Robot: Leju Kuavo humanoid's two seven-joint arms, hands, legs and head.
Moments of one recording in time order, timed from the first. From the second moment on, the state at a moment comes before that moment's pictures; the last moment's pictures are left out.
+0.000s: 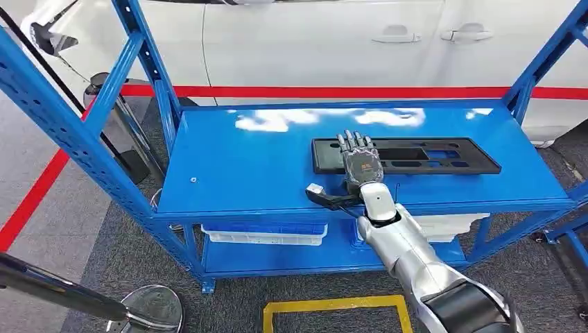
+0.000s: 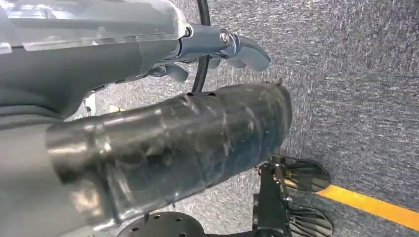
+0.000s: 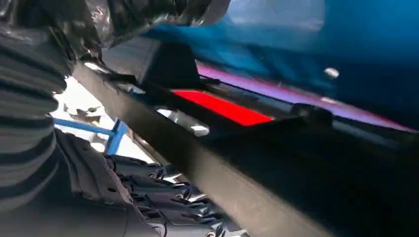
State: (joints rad) left arm -0.22 -0.04 0.72 -0.27 -0.77 -0.28 0.25; right arm -0.69 -0.06 0.56 -0.47 1.30 -0.37 0.14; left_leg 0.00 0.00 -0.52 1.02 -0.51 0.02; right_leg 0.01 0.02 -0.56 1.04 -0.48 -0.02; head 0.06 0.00
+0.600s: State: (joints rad) left arm -0.25 -0.04 0.70 -0.27 -0.74 -0.27 0.28; right arm -0.75 -0.02 0.56 -0.39 1.34 -0.19 0.19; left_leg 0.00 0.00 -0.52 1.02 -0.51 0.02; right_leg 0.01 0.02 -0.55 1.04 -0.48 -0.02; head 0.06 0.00
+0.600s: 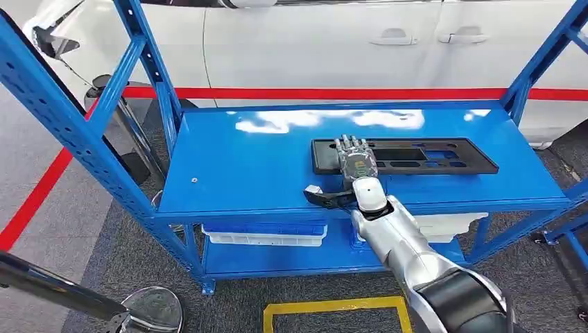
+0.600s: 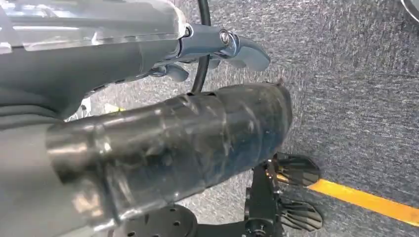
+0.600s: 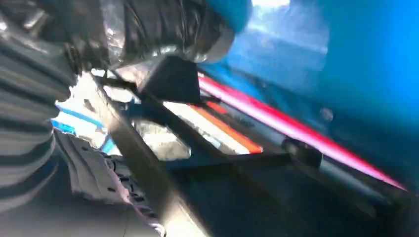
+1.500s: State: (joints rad) left arm -0.24 -0.04 0.70 -0.27 -0.68 -0.32 0.25; right arm -0.73 0.02 0.53 -0.39 1.34 -0.21 0.15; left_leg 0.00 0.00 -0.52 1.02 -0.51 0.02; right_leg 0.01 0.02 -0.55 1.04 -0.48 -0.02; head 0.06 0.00
